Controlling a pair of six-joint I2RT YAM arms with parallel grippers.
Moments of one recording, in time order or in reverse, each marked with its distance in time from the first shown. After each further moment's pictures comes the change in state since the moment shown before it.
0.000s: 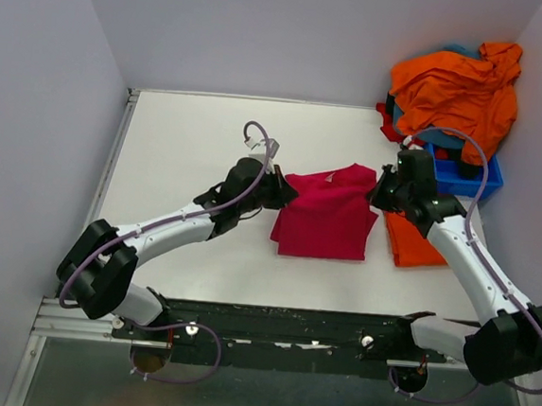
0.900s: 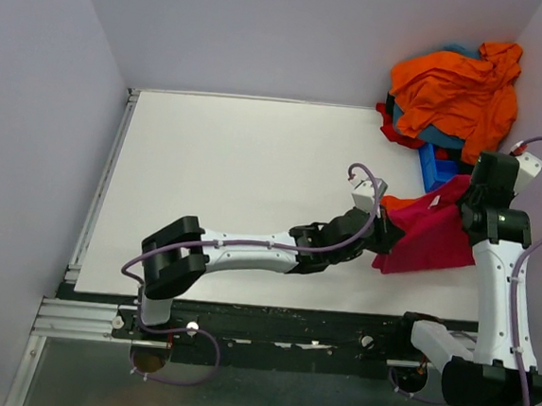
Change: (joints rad) left arm -0.589 0.392 0.510 0.090 -0.402 -0.135; right arm -0.393 -0.240 0.197 -0.334 0.517 -0.111
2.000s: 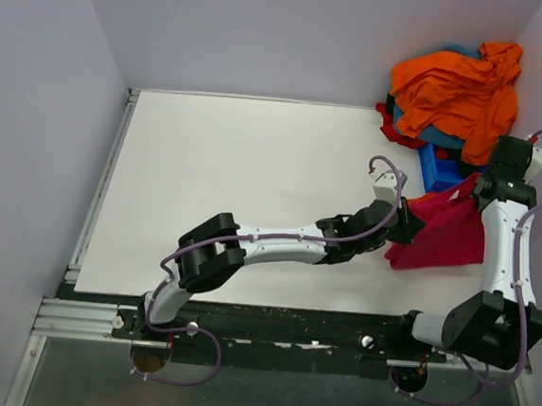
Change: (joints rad) left arm 0.023 0.265 0.292 -0.010 0.020 -0.039; right arm -0.208 0.282 0.051 0.114 -0.046 -0.075
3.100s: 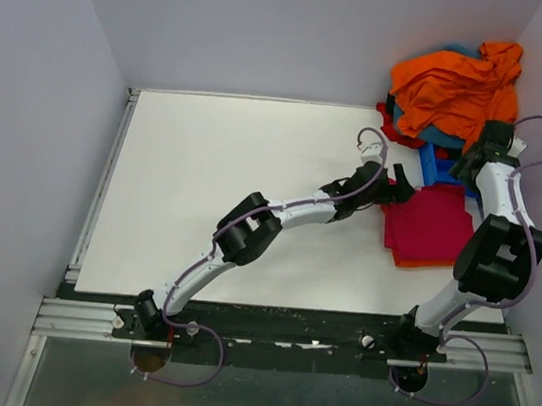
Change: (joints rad) left arm 0.255 0.498 0.532 -0.128 0.196 -0.039; right arm -0.008 0.457 0.173 0.118 -0.107 0.049
